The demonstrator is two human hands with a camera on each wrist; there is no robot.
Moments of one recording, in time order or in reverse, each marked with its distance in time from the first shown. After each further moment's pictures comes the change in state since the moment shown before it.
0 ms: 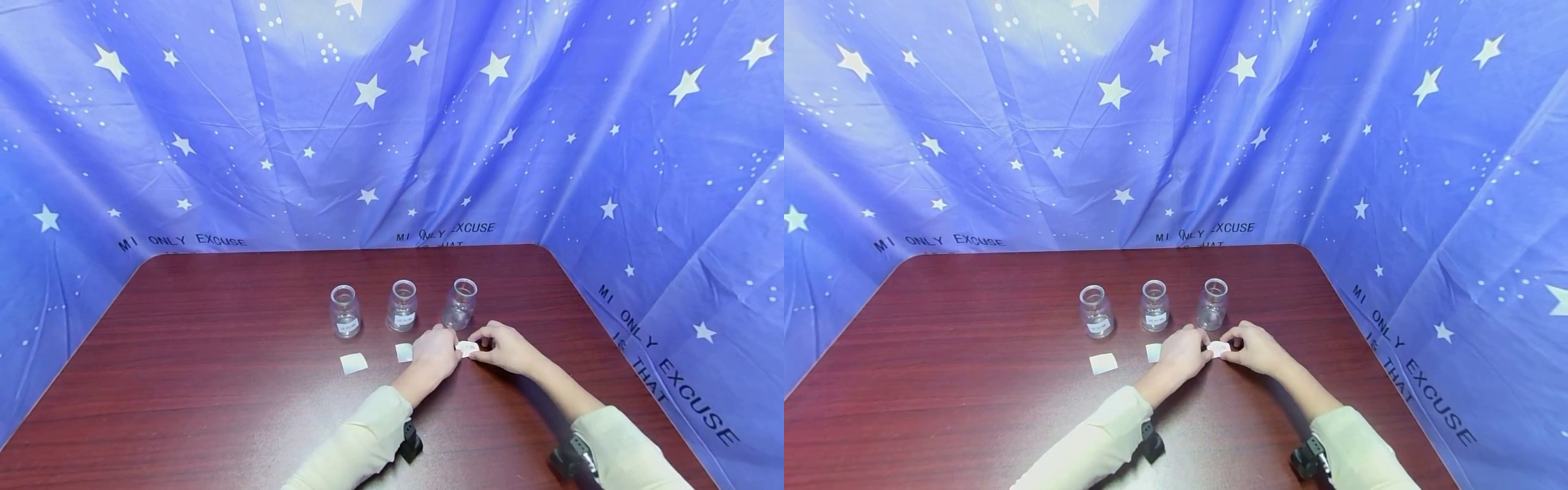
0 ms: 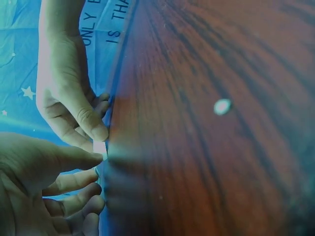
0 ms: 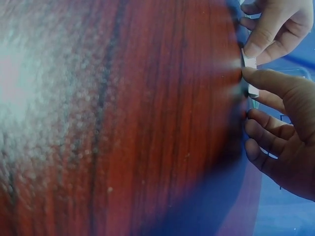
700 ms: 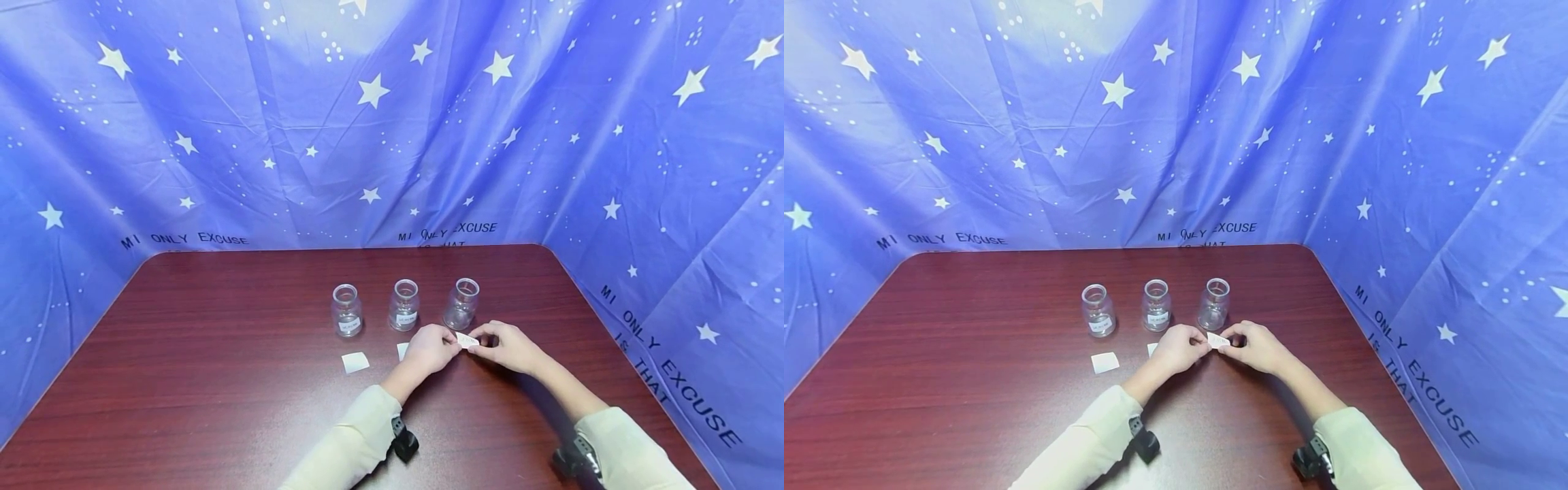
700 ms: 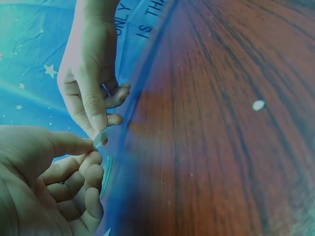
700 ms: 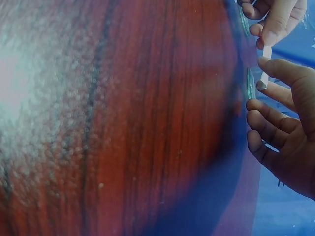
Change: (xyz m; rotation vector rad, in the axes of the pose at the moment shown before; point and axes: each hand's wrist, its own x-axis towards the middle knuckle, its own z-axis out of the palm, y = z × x) left_hand -0.003 -0.020 -0.009 -0.367 0.017 0.083; right_hand 0.001 -0.004 -0.001 0.082 -0.014 0.041
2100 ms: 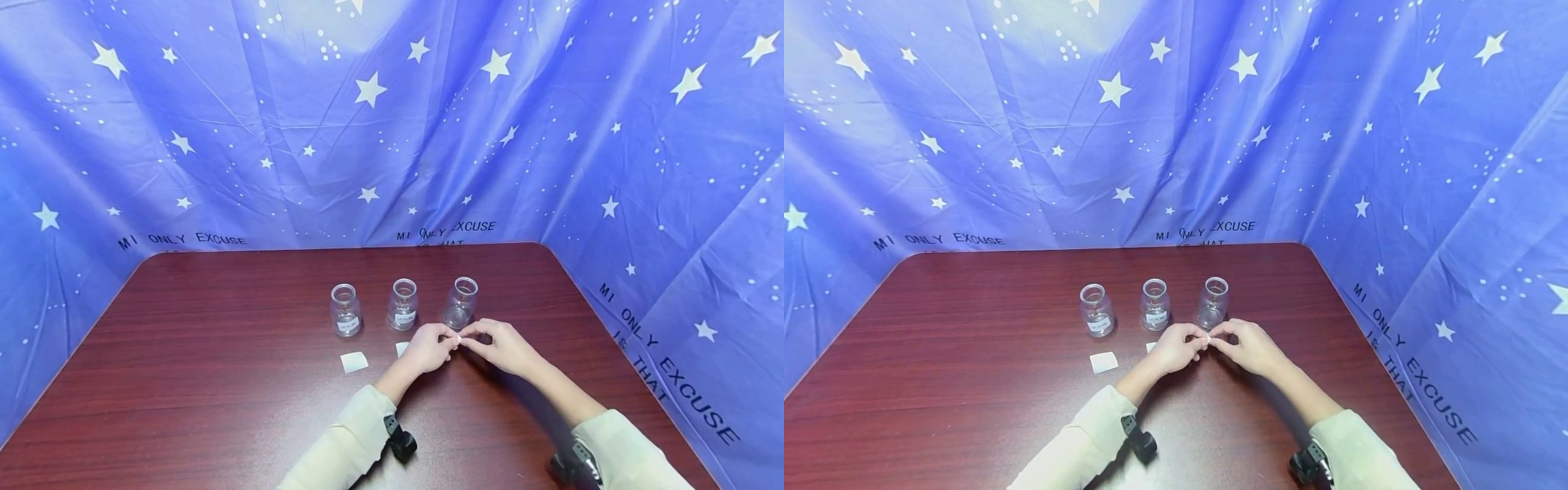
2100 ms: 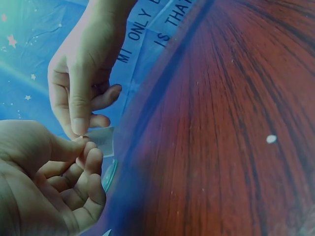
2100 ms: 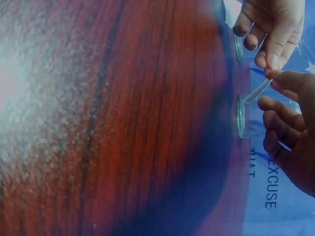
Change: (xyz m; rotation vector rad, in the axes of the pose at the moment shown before) left_hand 0.001 -0.004 -0.001 -0.373 -0.110 -0.011; right_hand 0.001 -0.024 0.003 -0.033 0.151 -0.149
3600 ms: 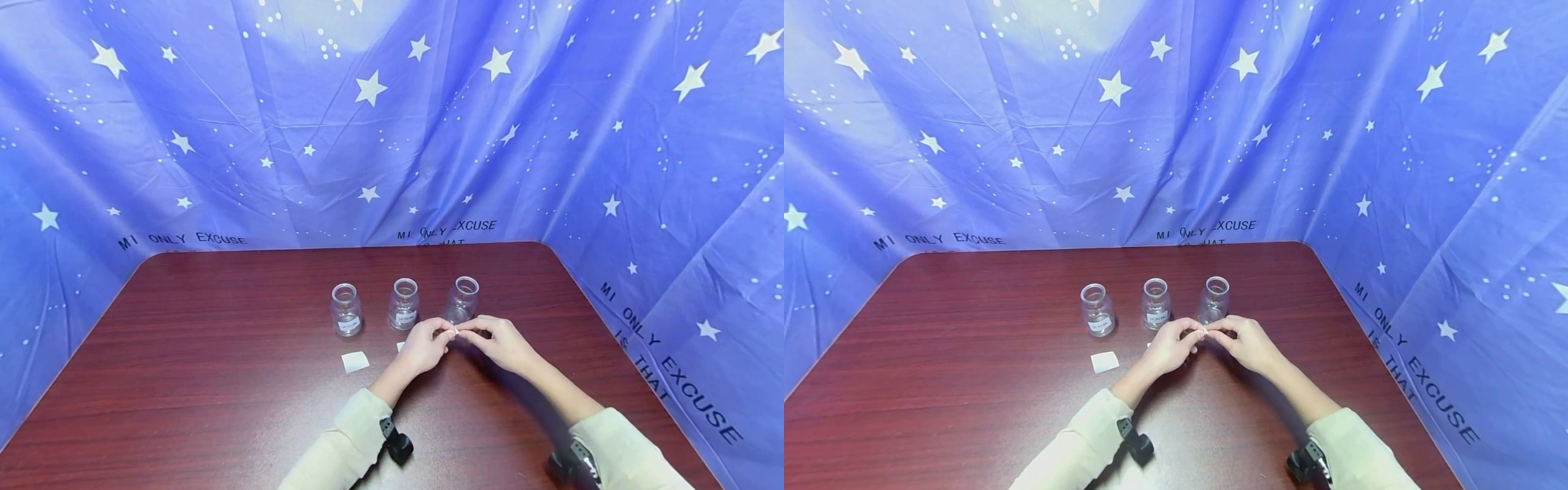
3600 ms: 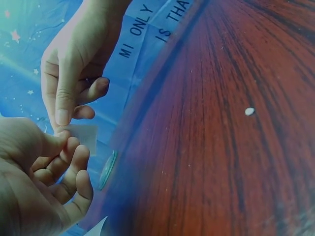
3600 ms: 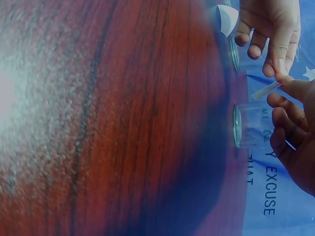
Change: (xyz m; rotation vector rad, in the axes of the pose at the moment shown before) left_hand 0.000 -0.008 -0.003 -0.090 0.108 0.068; right_hand 0.005 -0.005 0.001 0.029 0.036 0.033
